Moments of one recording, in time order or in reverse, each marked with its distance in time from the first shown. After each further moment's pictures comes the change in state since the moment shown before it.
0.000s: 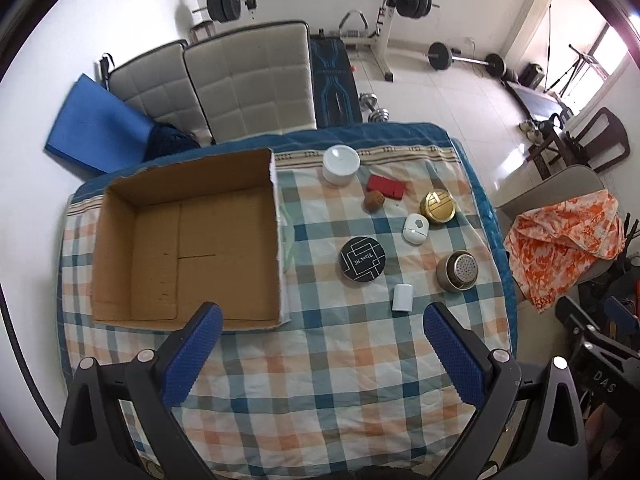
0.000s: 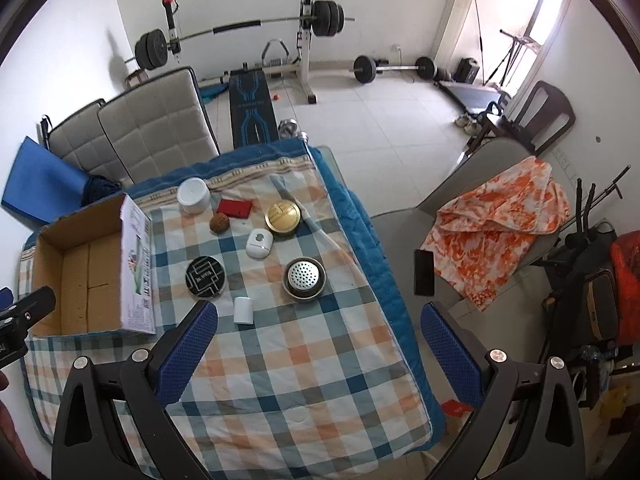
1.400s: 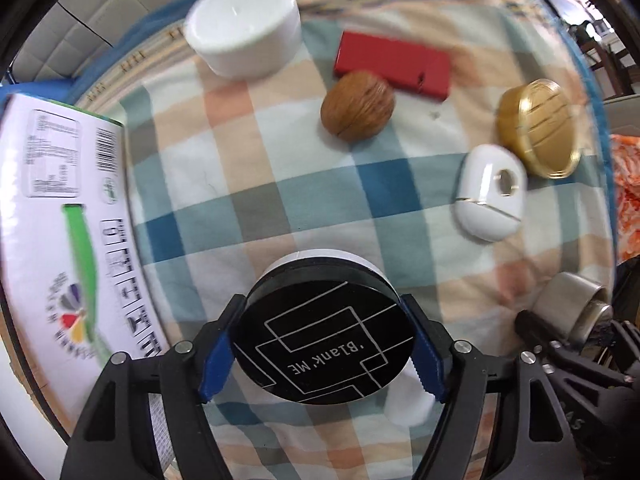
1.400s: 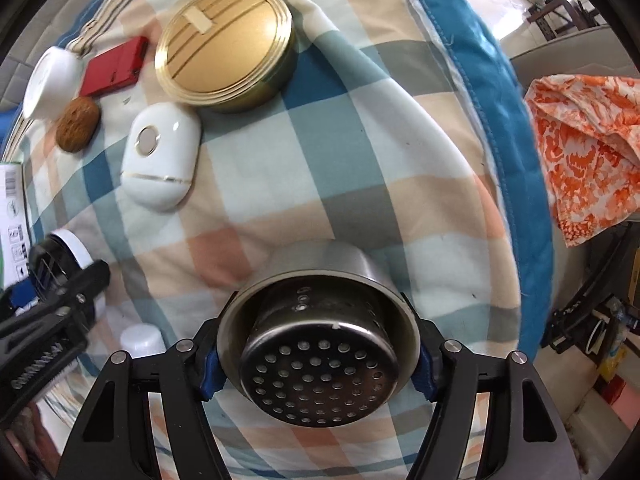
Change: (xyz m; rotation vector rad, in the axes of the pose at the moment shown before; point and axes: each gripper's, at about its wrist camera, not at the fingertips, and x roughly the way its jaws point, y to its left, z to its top) left arm 0.271 -0.059 0.024 0.107 0.376 0.061; right arm 0.338 0.032 0.005 0.001 0.516 0.061
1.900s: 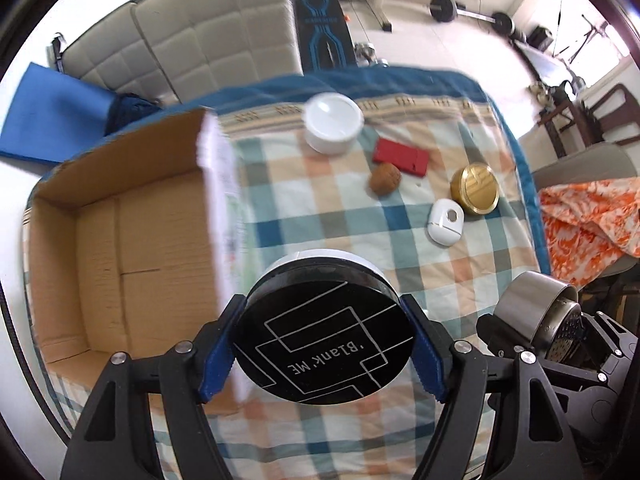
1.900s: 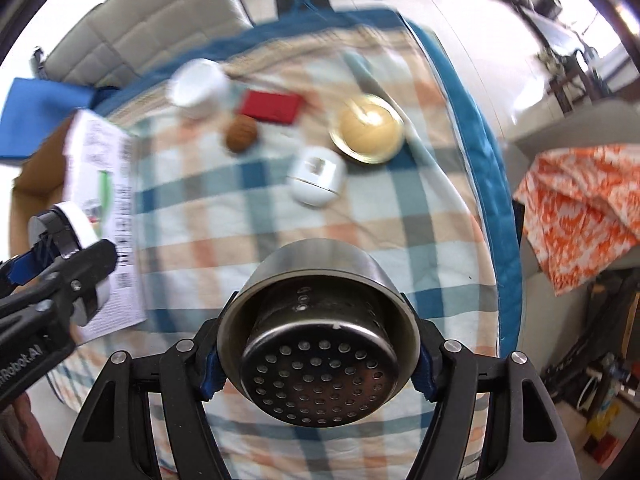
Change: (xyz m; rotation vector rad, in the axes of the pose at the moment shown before) left arm -0.145 0.051 -0.036 -0.078 -0.234 -0.071; right arm -0.137 0.092 -0.083 -0.176 -0.228 0.043
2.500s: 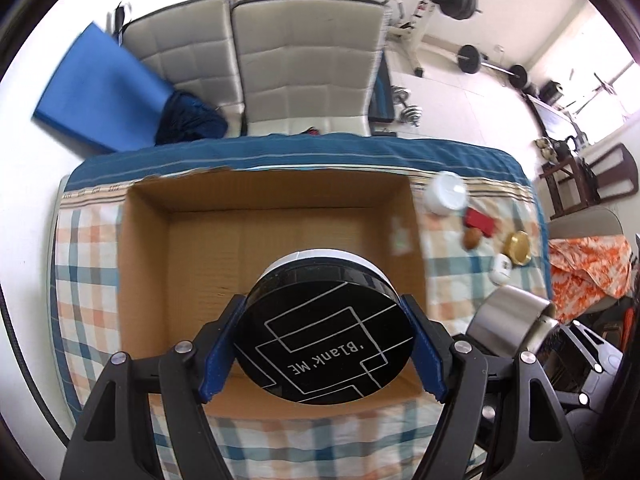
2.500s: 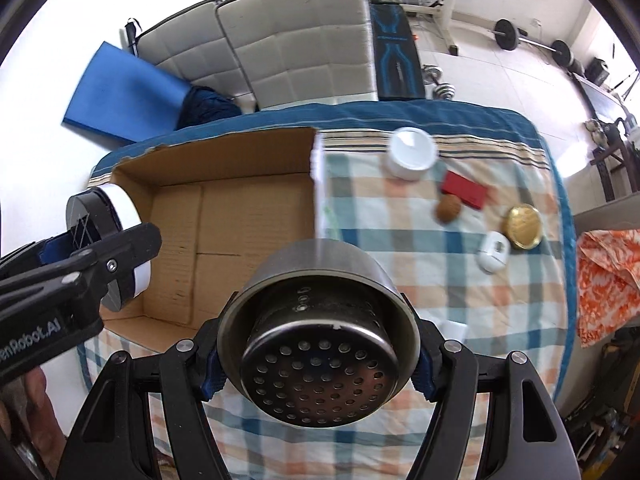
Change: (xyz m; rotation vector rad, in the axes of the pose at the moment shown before) left arm -0.044 0.205 0.008 -0.123 -0.066 -0.049; right arm -0.043 0.223 0.017 -0.159 -0.089 0.100
